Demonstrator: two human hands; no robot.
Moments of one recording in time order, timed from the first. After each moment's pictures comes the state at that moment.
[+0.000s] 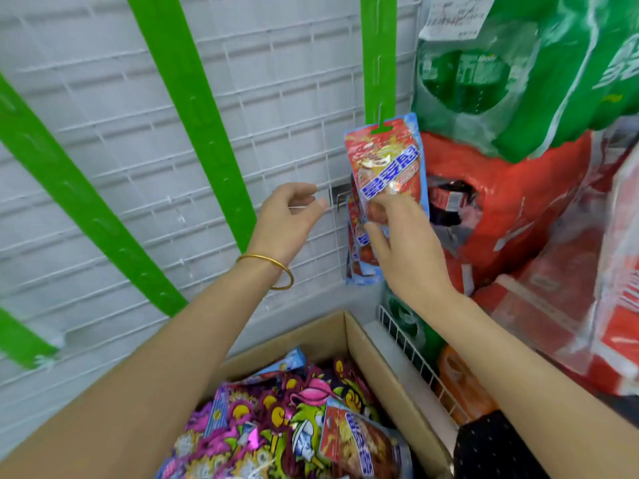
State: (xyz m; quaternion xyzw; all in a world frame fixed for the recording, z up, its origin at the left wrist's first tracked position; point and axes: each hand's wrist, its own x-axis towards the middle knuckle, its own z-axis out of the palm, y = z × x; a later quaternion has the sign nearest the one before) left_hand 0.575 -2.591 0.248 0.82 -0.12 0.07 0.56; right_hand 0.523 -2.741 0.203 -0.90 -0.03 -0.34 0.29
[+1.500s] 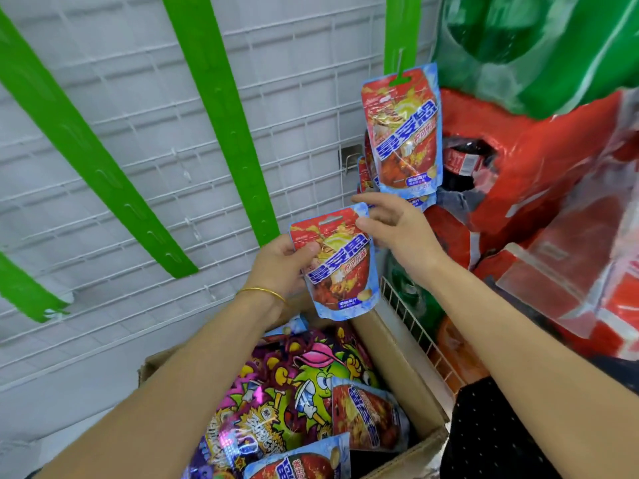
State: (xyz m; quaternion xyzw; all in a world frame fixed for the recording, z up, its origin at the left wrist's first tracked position) left_hand 0.524 -2.561 0.179 0.71 0.01 -0.11 0.69; right_hand 0.521 -2.735 0.177 -0.72 -0.04 -0.06 0.69
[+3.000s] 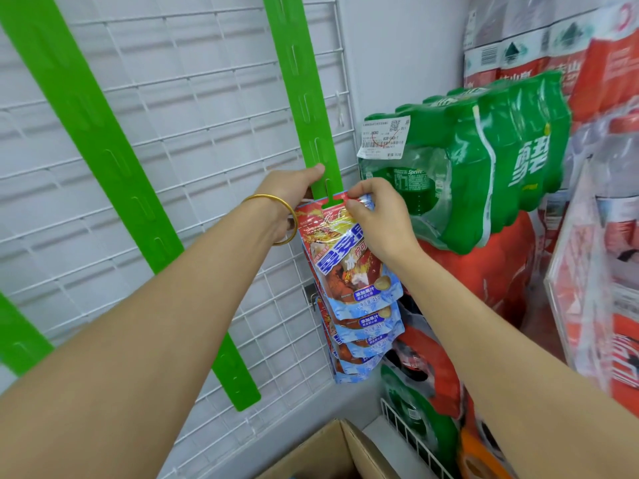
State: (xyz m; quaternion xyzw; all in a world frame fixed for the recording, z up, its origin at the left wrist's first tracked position) left_hand 0.642 -2.679 0.382 0.75 -0.12 -0.06 0.64; right_hand 0.606 -2.790 0.309 -0.75 0.01 -0.37 0.55
